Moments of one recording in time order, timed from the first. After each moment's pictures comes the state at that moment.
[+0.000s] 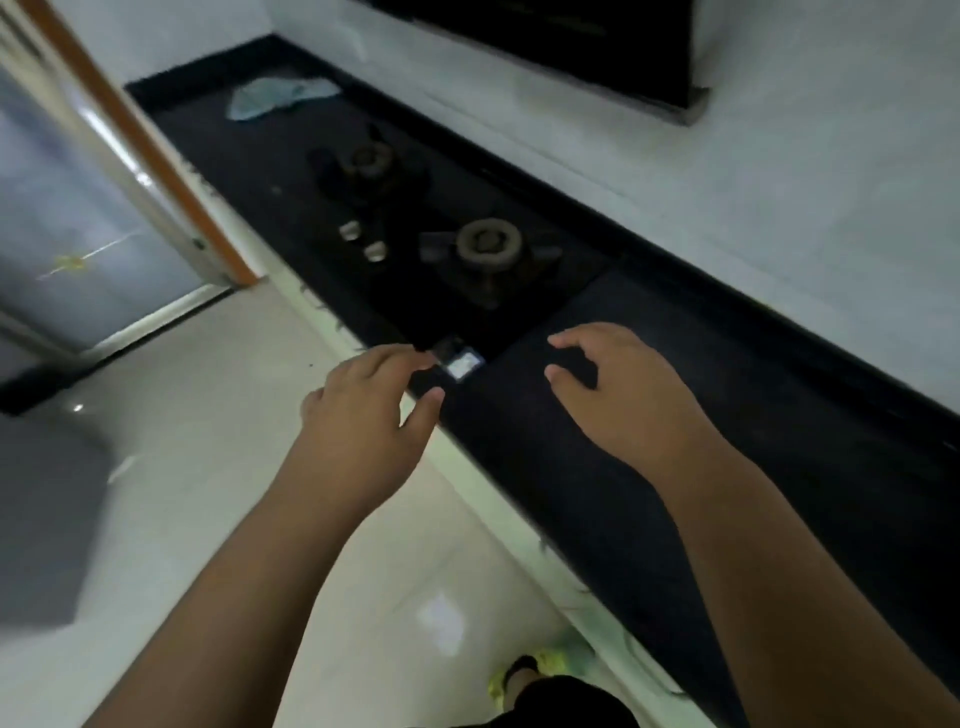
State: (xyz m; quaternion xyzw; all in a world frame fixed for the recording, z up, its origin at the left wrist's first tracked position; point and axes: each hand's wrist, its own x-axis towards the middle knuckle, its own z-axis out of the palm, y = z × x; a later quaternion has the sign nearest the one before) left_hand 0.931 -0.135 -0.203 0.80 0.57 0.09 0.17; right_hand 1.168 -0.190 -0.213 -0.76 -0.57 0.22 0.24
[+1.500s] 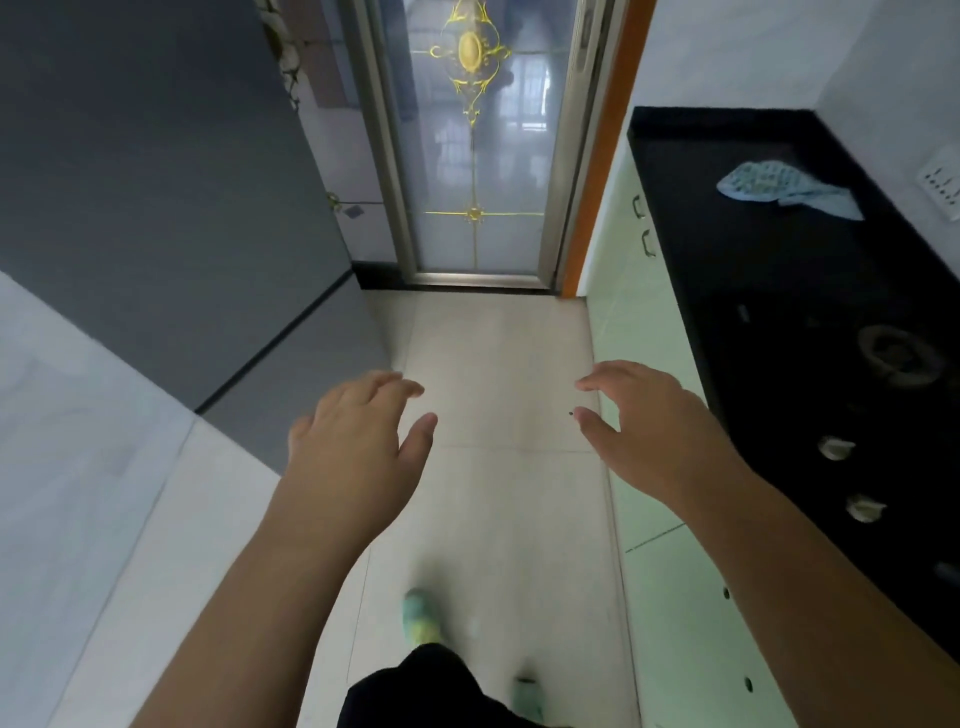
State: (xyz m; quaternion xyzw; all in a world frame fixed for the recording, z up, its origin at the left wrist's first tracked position) left_hand 0.437 0.068 -0.173 0.50 0.85 0.09 0.12; right_hand 0.667 0.215 -0.188 -0.48 -0.85 0.19 0.04
